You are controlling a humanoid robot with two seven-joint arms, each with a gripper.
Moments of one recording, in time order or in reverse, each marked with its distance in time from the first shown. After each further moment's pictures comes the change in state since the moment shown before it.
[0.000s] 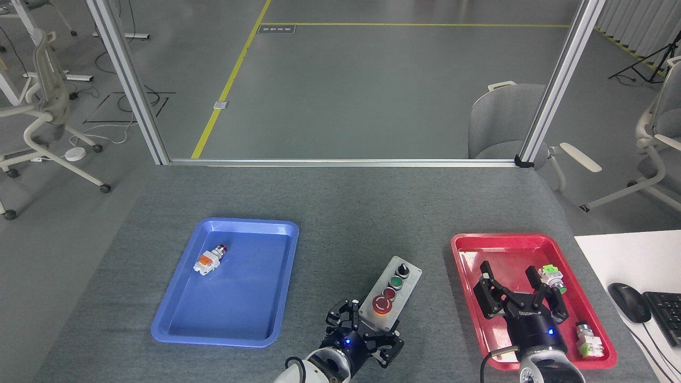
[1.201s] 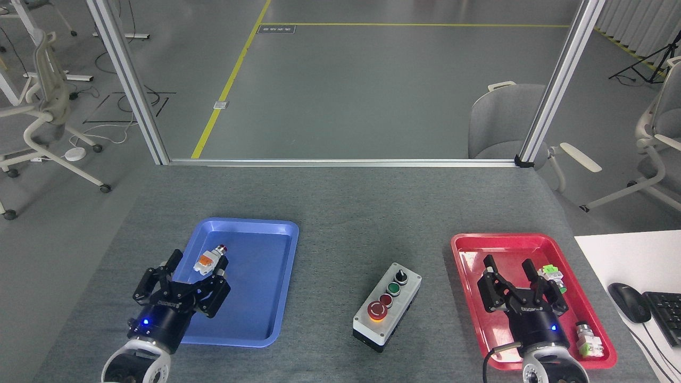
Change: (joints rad) left arm 0.385 0.343 0.879 -0.725 0.062 -0.296 -0.001; right arm -0.016 -0.015 0.007 0.001 -0.027 -0.032 -0.003
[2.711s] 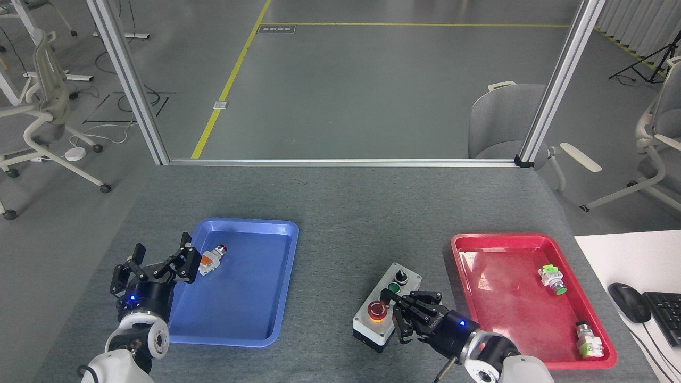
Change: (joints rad) left arm -0.138 -0.054 0.065 0.199 0.007 0.244 -0.005; right arm -0.171 0.003 0.256 0.291 0.095 -0.565 0.117
